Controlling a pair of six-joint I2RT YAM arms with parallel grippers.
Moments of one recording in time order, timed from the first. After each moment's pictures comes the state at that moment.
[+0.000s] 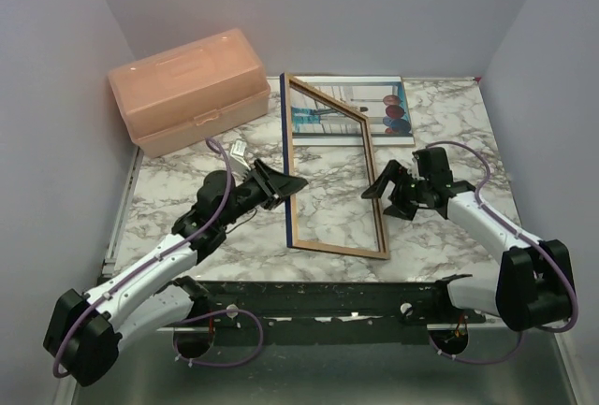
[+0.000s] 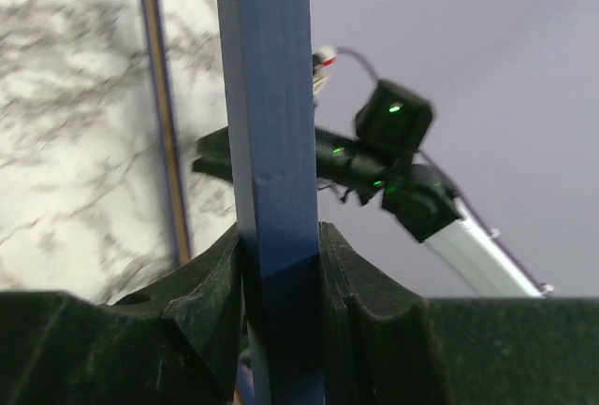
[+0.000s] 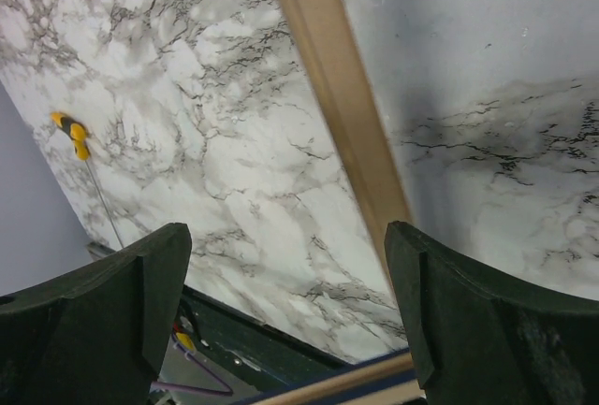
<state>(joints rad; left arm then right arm) -0.63 0.89 0.55 0.28 0.22 -1.24 0.21 1.25 0.68 -0.35 -0.39 0.75</state>
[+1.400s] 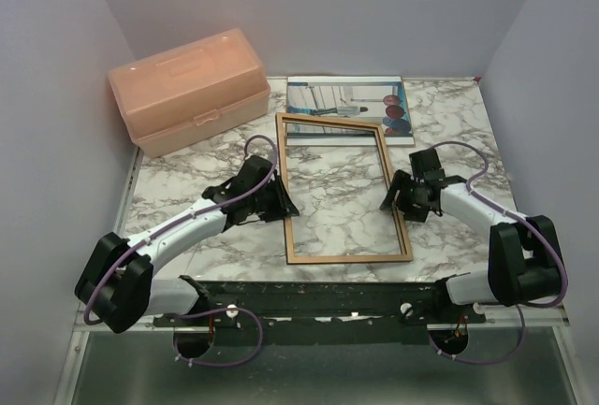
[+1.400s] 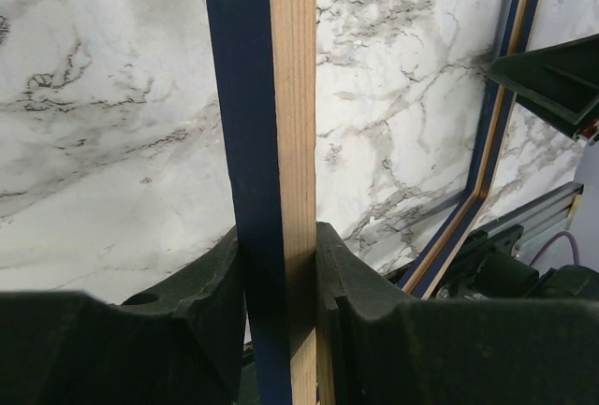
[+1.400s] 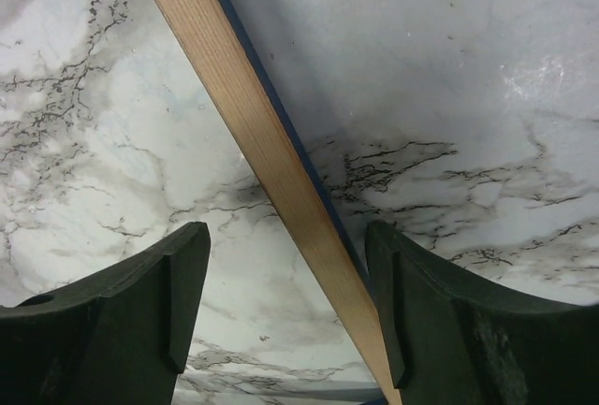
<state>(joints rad) -0.64 1.26 0.73 -0.29 0.18 -0.89 0.21 1.39 0.70 -0.43 -0.05 0.60</state>
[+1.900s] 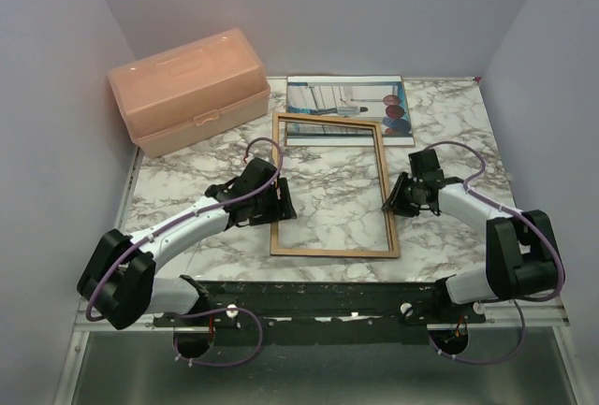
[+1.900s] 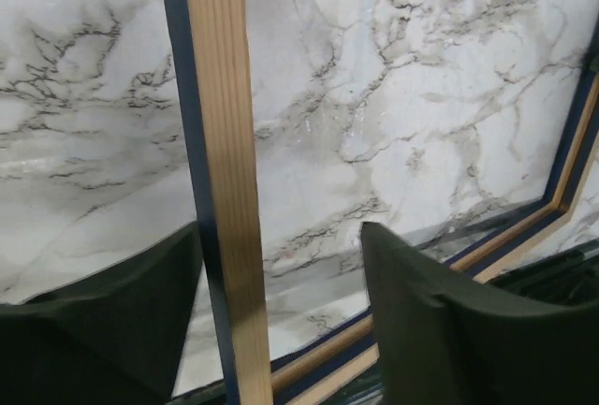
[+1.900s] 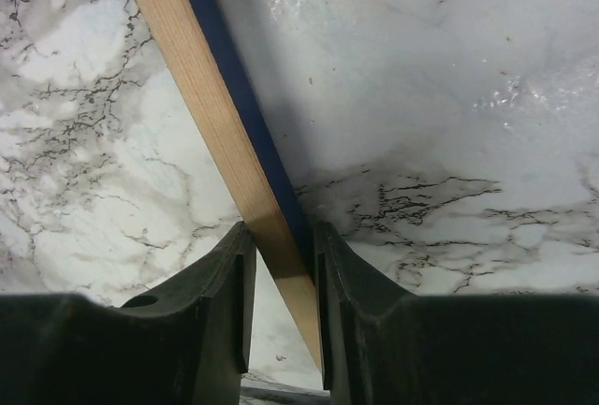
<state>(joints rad) -0.65 1.29 0.76 -0.40 0.08 -0.80 0.20 1.43 0.68 -0.34 -0.10 0.61</state>
